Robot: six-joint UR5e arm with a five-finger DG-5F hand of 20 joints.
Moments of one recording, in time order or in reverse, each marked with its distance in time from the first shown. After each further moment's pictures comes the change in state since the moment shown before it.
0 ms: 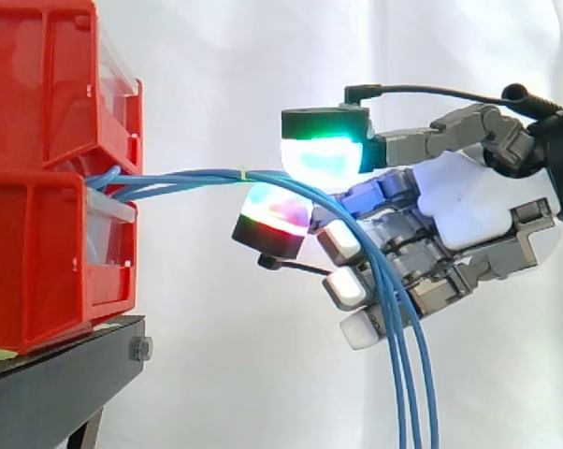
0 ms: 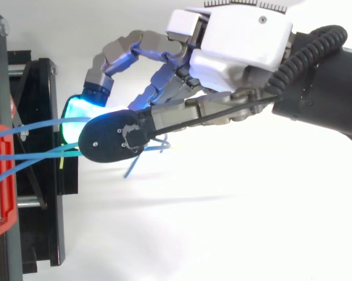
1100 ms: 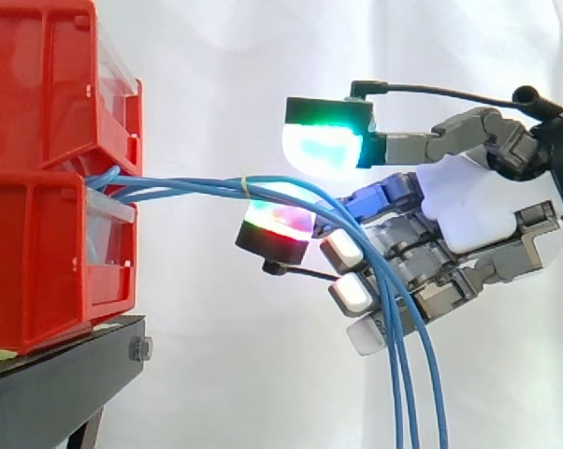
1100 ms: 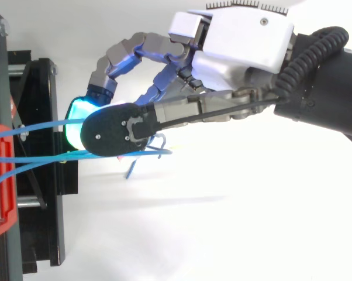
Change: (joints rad) arm 0.001 0.001 -0.001 -0.014 0.001 0.001
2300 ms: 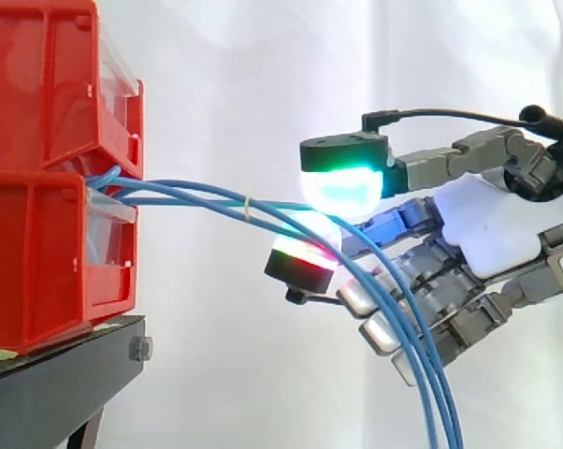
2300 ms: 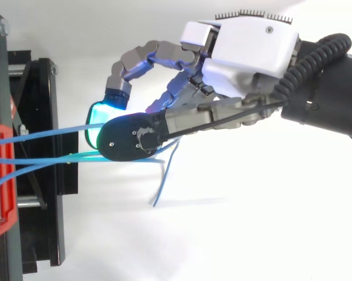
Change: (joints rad) arm 0.005 0.000 -0.010 -0.072 -0.001 0.042
